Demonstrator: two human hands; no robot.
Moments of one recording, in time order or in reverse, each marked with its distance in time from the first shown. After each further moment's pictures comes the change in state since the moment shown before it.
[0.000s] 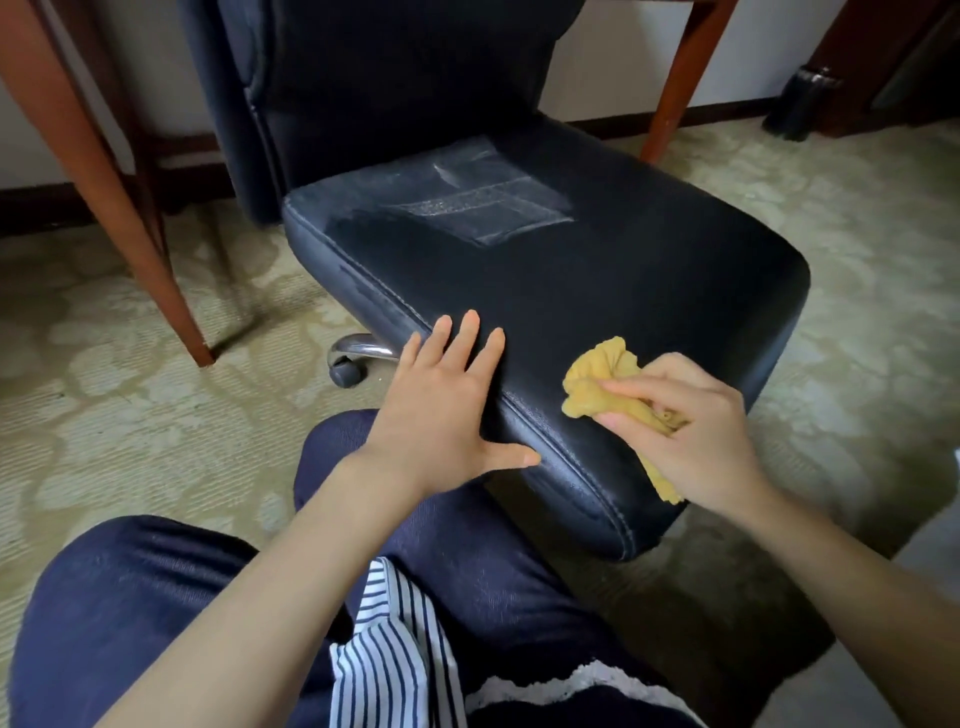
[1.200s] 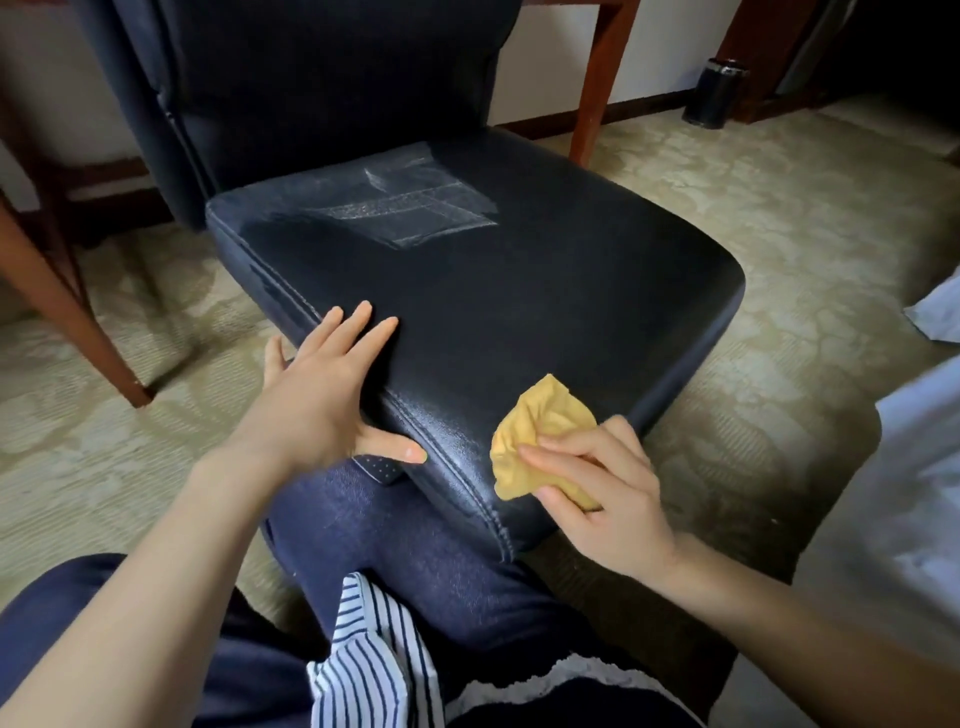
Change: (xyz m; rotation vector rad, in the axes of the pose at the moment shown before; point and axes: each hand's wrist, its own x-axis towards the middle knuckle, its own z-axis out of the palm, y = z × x) left_hand 0.016 -0.043 -0.011 -0.093 -0.059 -0.036; right_hand -0.048 0.003 0.025 -0.119 0.276 -0.325
